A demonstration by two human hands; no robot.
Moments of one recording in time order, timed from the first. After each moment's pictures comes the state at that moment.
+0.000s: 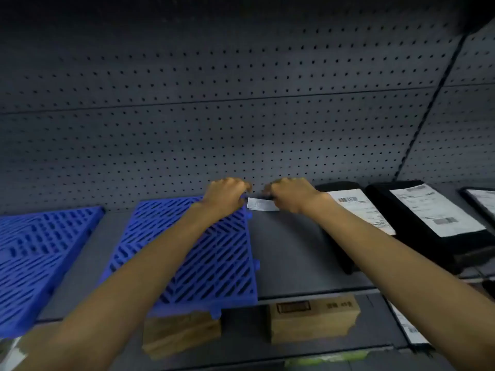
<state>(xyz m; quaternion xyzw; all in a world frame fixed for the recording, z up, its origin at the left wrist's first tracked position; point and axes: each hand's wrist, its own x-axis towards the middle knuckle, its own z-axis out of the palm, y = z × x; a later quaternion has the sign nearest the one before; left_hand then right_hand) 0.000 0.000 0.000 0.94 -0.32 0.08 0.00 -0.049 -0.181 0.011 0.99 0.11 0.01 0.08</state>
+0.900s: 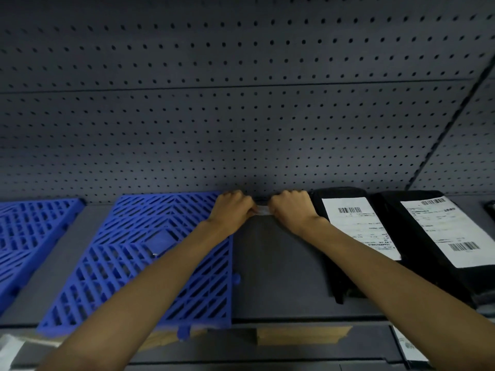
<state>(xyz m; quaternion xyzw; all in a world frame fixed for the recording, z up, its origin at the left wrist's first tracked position) 0.016 -0.048 -0.057 0.95 -0.31 0.12 0.02 -0.020 -0.212 -0.043 0.99 0.09 0.08 0.11</state>
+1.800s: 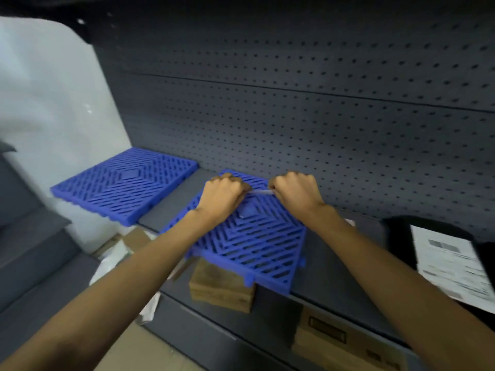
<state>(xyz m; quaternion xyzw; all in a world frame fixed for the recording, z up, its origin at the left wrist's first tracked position) -0.082 0.121 -0.015 0.97 -0.08 0.21 -0.05 -0.049 -0.061 0.019 0.93 0.29 0.17 0.09</state>
